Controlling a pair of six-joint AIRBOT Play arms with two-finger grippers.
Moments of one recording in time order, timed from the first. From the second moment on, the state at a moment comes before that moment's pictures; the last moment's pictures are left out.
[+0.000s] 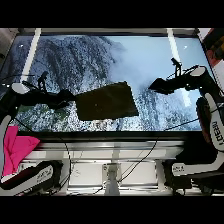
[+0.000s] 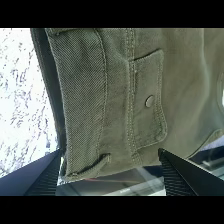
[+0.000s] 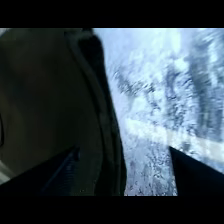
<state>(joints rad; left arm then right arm) 0.10 -1.20 0.92 0.86 -1.13 -1.41 -0.13 -1.58 1.26 -0.85 1.19 1.19</state>
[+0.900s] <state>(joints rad) 0.10 -1.20 0.92 0.86 -1.16 -1.41 0.10 -1.88 1.39 -0.82 1.25 1.16</state>
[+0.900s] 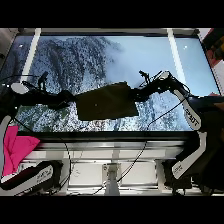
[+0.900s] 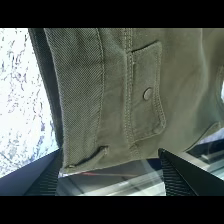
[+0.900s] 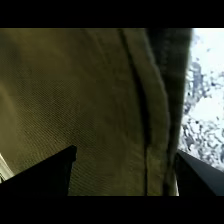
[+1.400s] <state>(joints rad) 0.10 -1.20 0.92 0.86 -1.17 -1.41 0.22 -1.91 1.41 -0.86 1.16 1.13</state>
